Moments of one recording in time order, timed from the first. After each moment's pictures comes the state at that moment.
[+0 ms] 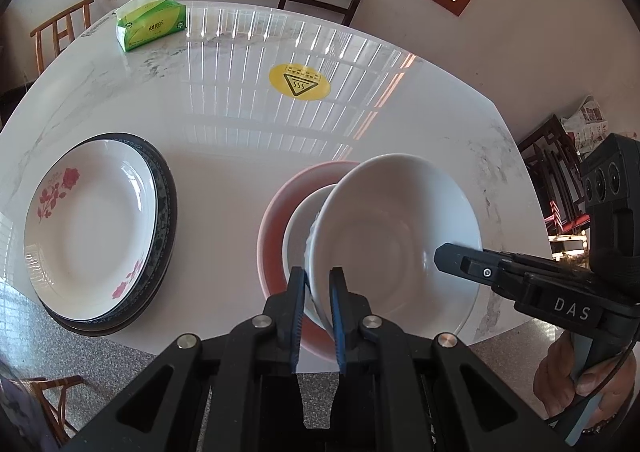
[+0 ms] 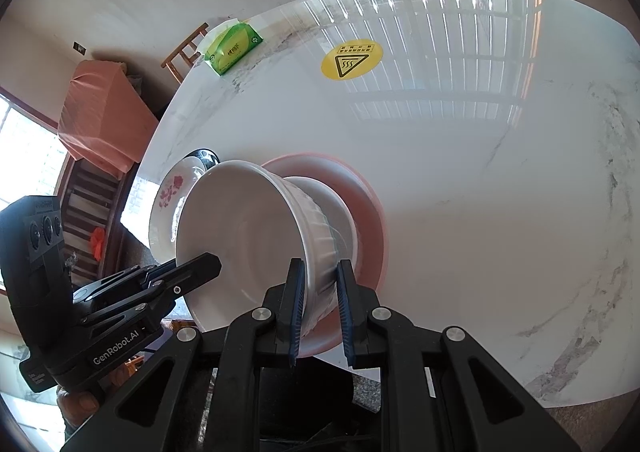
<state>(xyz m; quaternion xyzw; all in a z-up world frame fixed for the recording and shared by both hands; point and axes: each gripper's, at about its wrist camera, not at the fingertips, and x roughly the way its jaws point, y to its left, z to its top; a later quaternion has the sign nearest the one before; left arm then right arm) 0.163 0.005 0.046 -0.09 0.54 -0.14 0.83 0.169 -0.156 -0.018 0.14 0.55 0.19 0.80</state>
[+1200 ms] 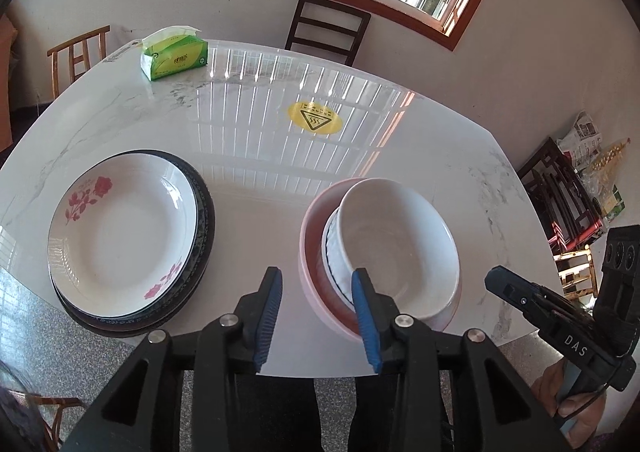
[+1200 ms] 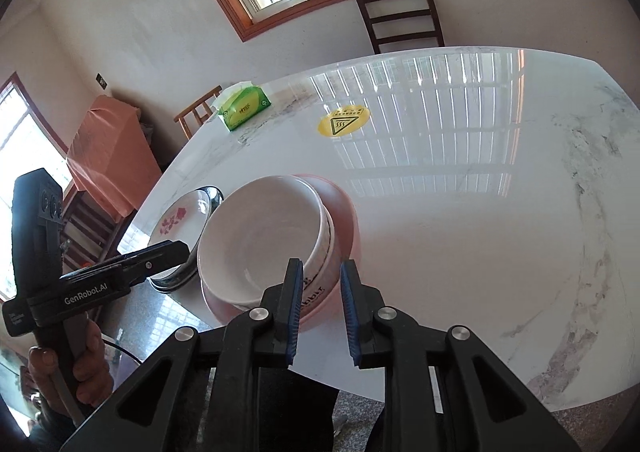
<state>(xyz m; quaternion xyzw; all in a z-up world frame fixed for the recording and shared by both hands) 0.128 0.037 0.046 -0.10 0.46 -0.13 0.88 0.088 -0.179 -0.024 0.13 0.39 0.16 0.89</state>
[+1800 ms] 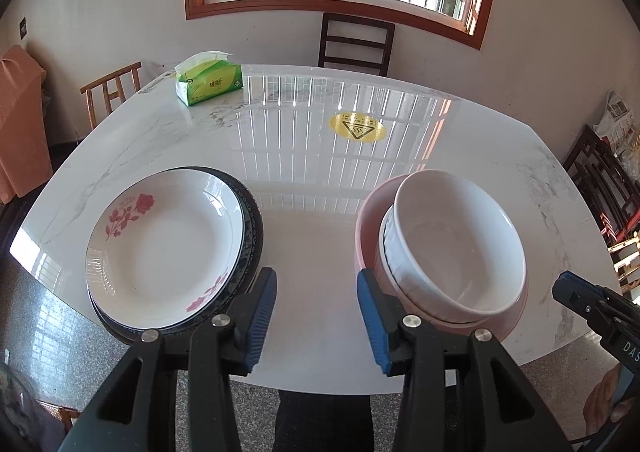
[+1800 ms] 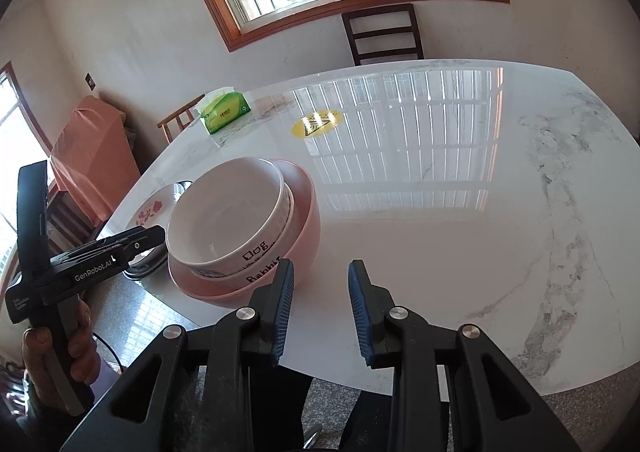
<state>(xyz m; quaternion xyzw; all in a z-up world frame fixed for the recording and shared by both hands) 0.122 0.032 0.025 -0.02 0.42 -0.05 0.90 0.081 -0.191 -0.041 0.12 0.38 0.14 0.91</state>
